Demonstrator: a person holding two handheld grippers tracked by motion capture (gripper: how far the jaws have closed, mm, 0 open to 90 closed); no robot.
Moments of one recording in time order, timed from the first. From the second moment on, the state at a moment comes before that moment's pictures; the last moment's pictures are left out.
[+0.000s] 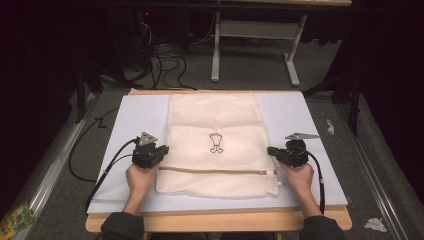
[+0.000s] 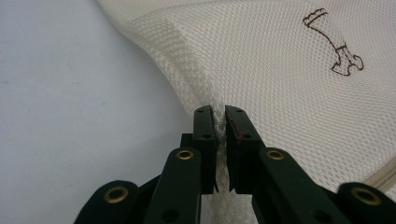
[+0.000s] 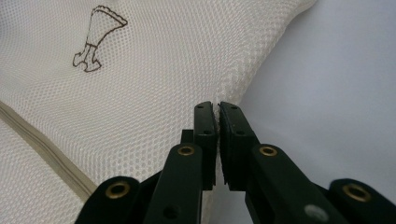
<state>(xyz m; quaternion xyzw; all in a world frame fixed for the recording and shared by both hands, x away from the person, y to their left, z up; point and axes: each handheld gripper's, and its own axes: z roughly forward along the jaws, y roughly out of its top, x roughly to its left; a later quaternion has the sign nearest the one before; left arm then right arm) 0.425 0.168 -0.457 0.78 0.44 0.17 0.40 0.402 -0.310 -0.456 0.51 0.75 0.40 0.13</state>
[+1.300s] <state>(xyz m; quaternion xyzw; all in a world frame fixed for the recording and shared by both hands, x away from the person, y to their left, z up) 0.394 0.131 -0.472 0.79 0.38 0.19 0.44 0.398 -0.302 -0.468 0.54 0.72 0.42 0.13</state>
